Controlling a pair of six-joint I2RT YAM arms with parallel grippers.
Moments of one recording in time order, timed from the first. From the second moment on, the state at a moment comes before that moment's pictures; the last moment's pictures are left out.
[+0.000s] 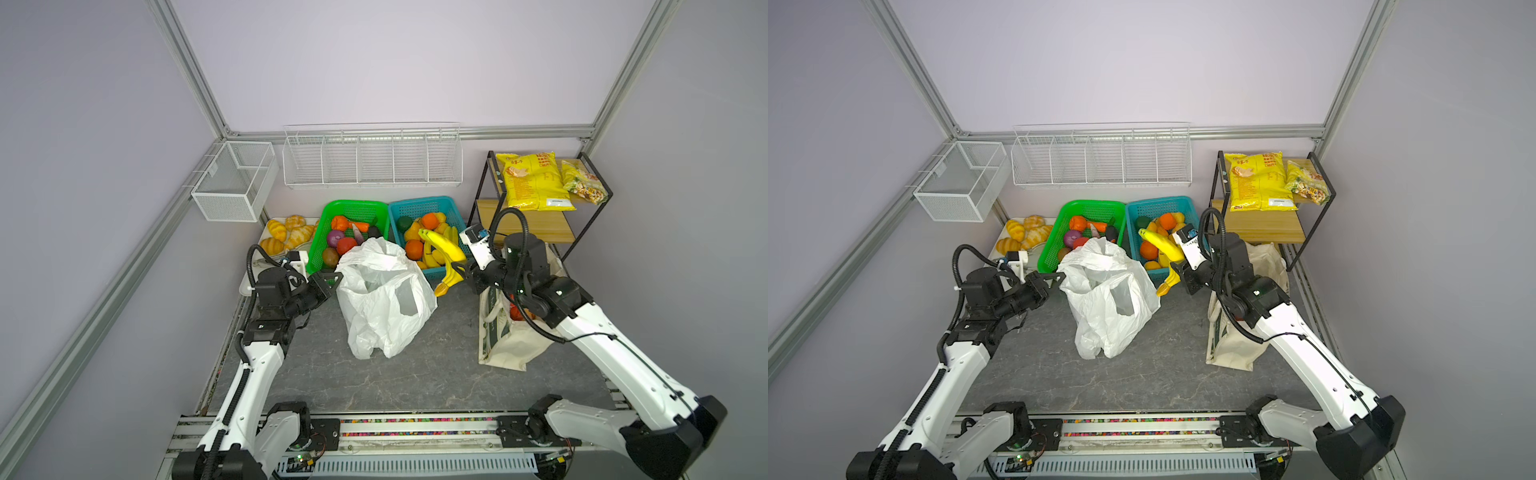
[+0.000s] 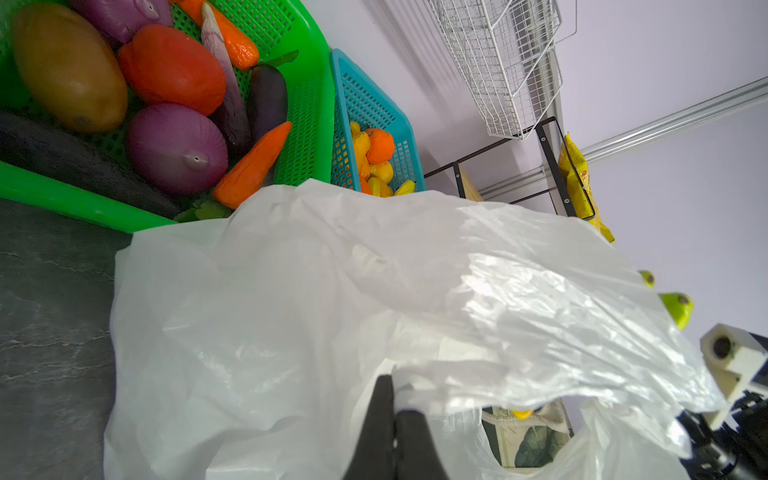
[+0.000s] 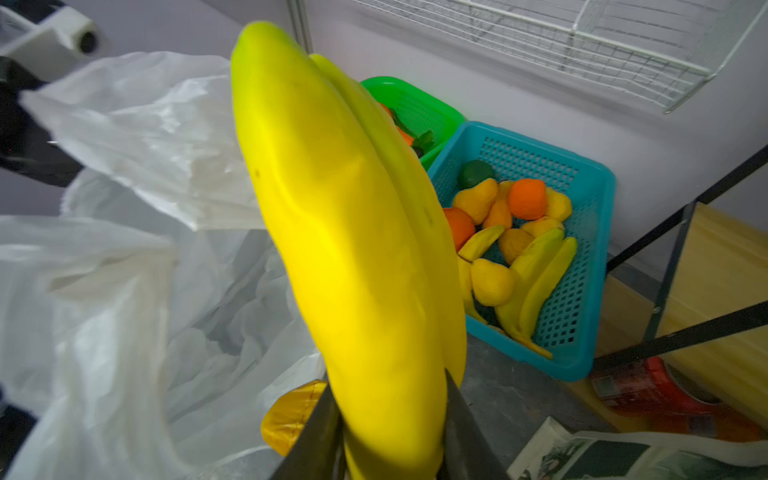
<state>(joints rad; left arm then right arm) -0.04 0.97 0.71 -0.09 0.69 -0.80 0.55 1.12 1.18 -0.54 -0.24 -0.08</state>
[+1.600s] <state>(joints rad) -0.24 1.05 0.80 -0.11 0.84 -0.65 0.68 1.34 1.25 -0.74 -0.53 -0.23</state>
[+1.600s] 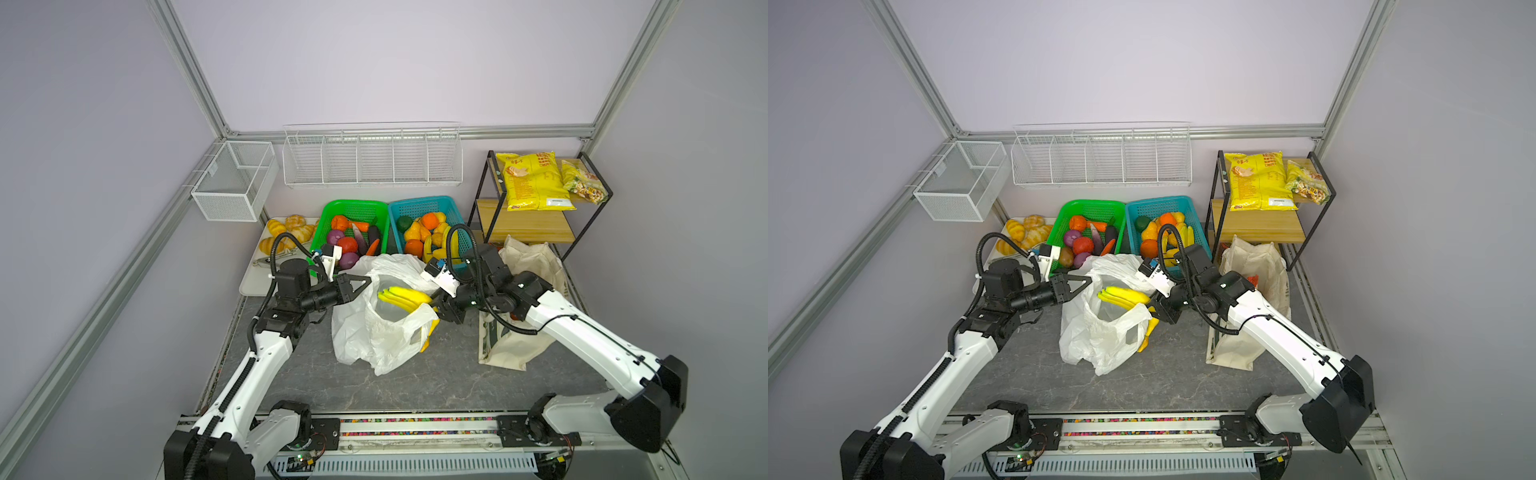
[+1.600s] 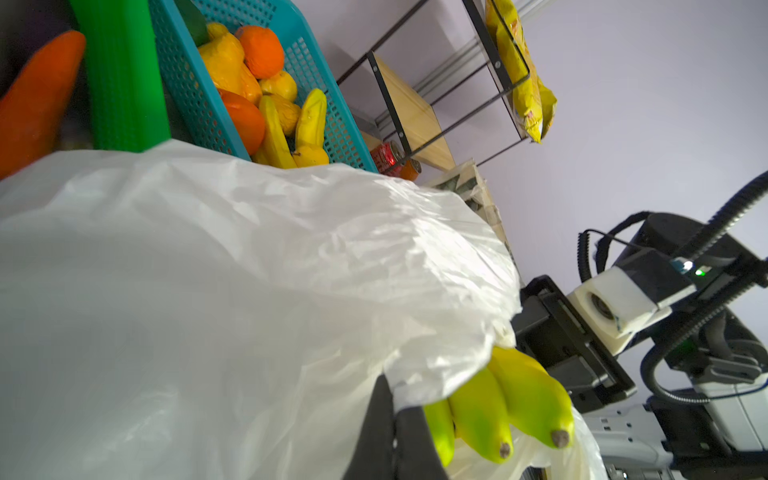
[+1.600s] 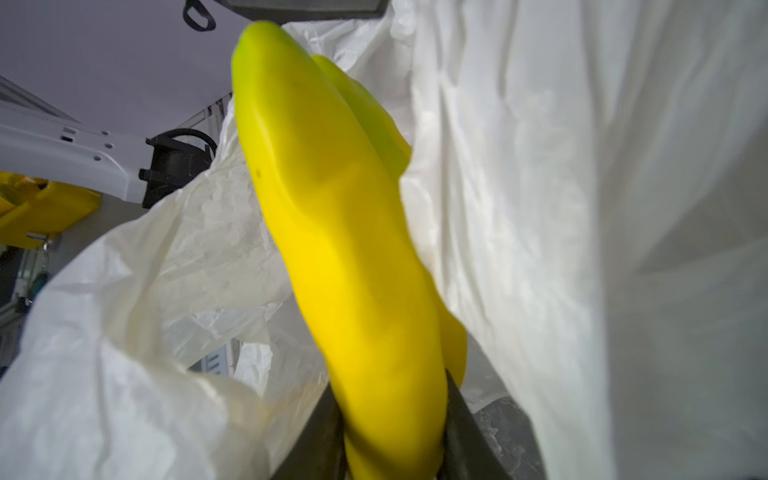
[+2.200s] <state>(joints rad) -0.24 1.07 0.82 -0.10 0.89 -0.63 0.69 1.29 1.19 -0.50 -0.27 -0.45</state>
